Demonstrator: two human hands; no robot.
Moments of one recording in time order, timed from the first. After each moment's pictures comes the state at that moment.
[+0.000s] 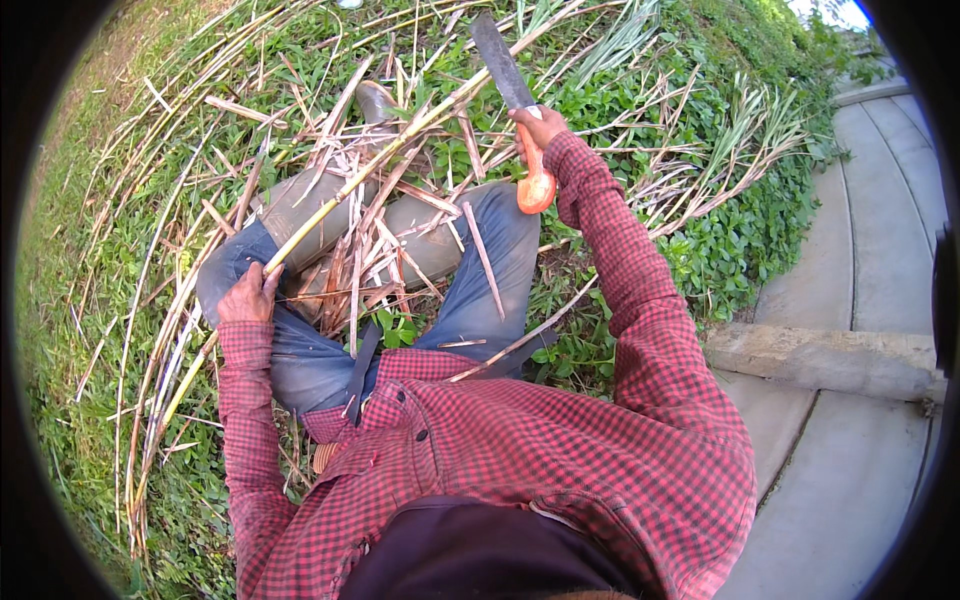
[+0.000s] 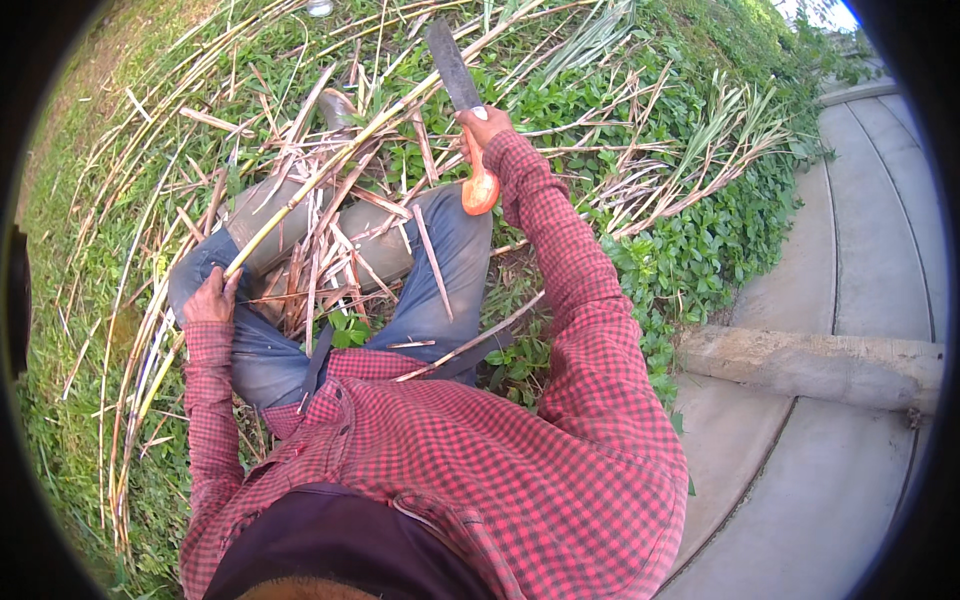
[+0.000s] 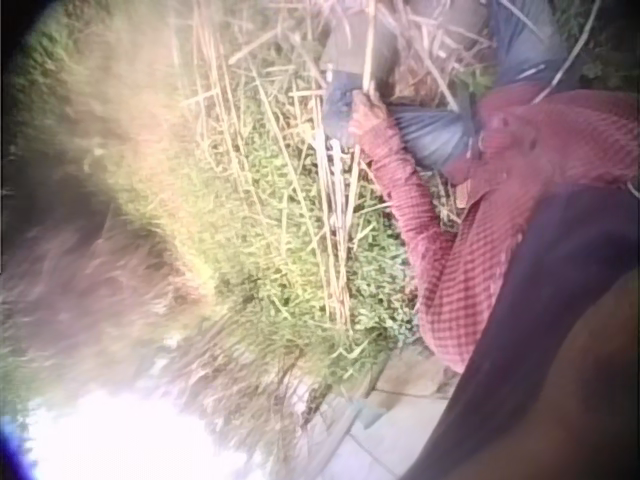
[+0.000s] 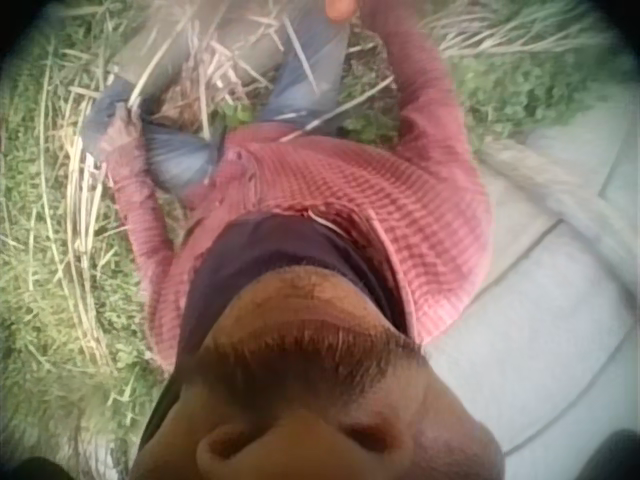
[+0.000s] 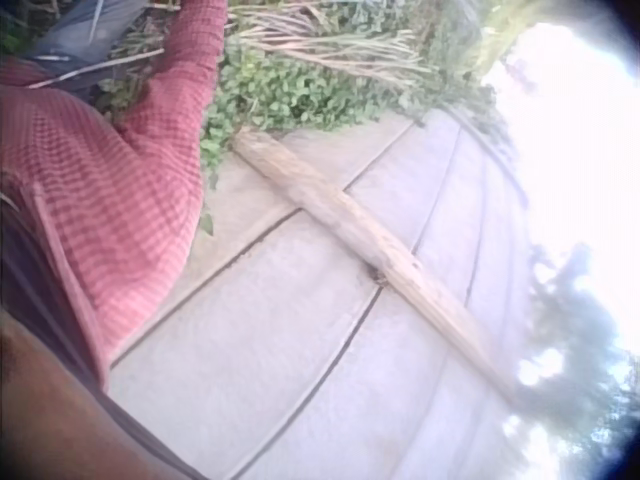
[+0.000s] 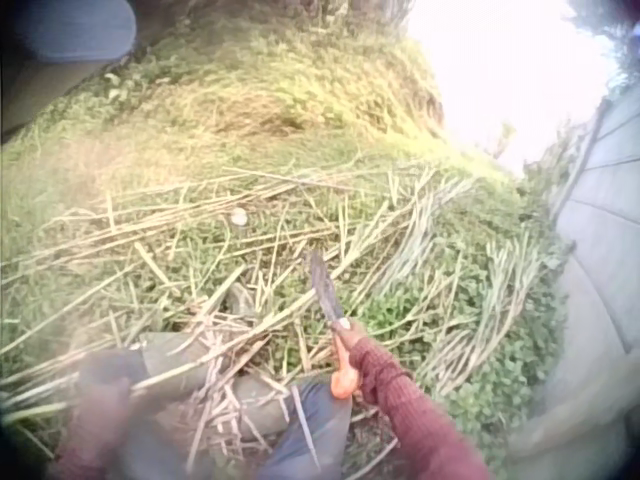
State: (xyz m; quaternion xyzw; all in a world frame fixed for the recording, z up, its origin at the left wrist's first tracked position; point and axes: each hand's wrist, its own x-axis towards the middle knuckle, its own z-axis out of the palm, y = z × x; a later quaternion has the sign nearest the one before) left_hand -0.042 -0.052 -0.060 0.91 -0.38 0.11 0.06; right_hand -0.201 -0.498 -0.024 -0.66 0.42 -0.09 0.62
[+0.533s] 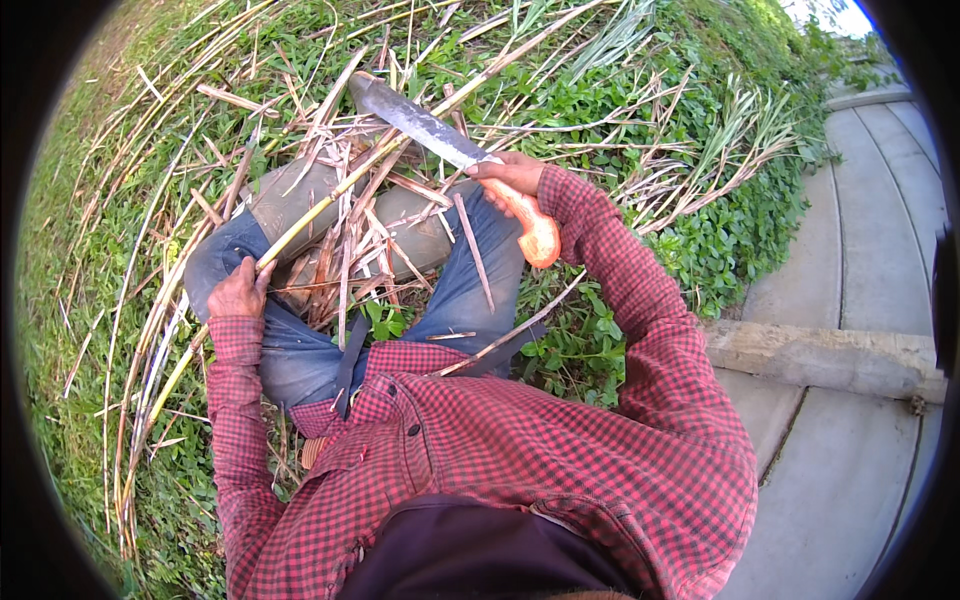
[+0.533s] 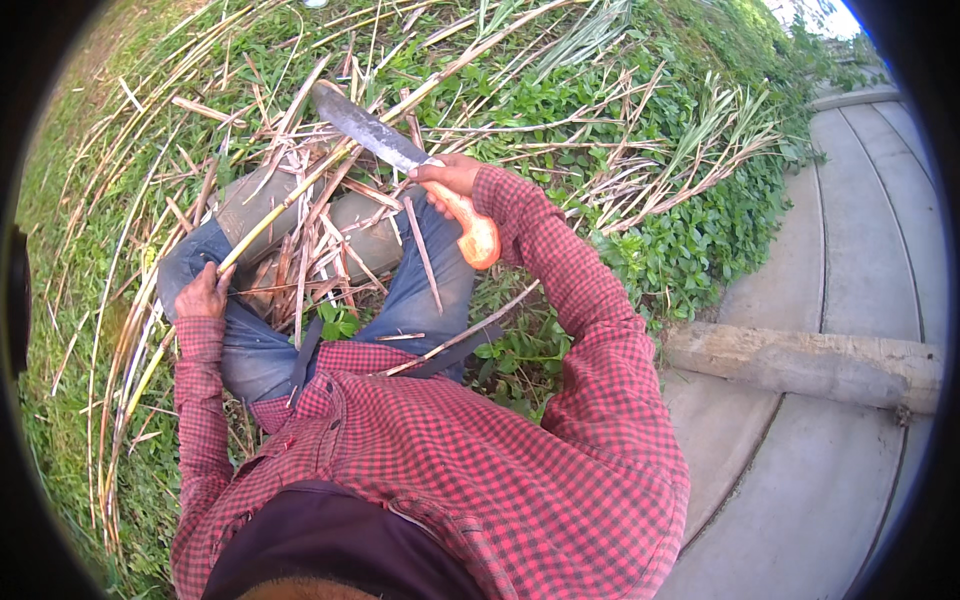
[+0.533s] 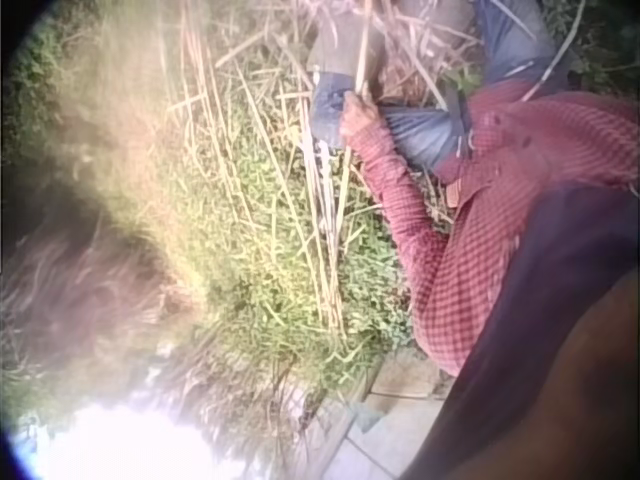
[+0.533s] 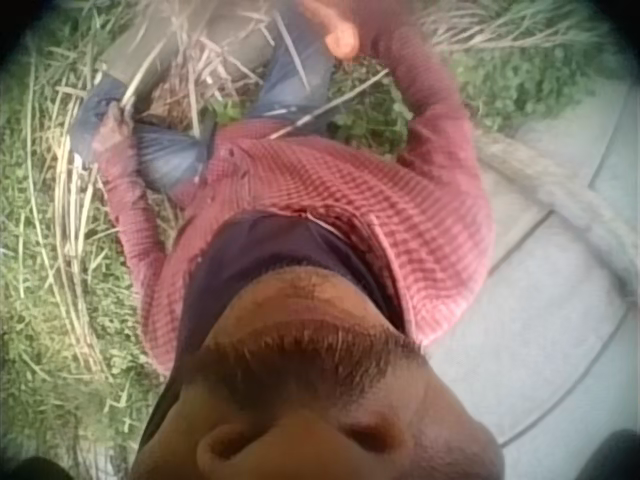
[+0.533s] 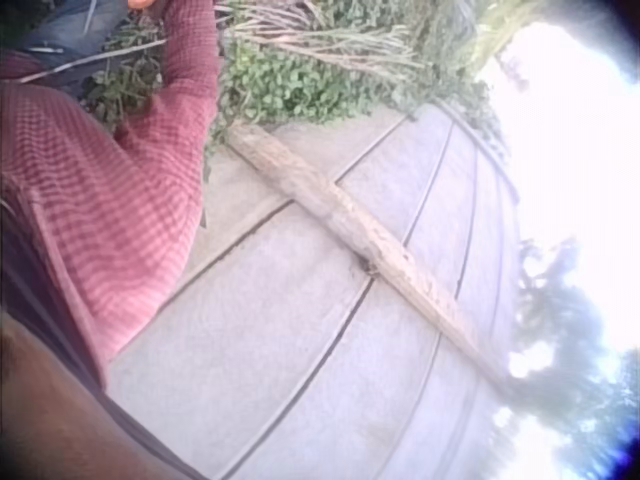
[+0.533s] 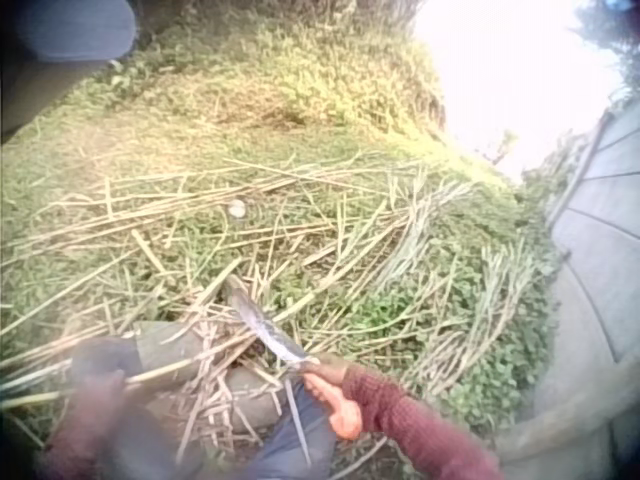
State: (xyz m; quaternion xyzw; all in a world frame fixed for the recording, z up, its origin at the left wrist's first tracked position) left_hand -0.045 -0.045 -0.061 0.90 -0.41 0.12 0.06; right_hand -0.227 -0.434 -0.008 -0.64 0.36 0.17 0.66
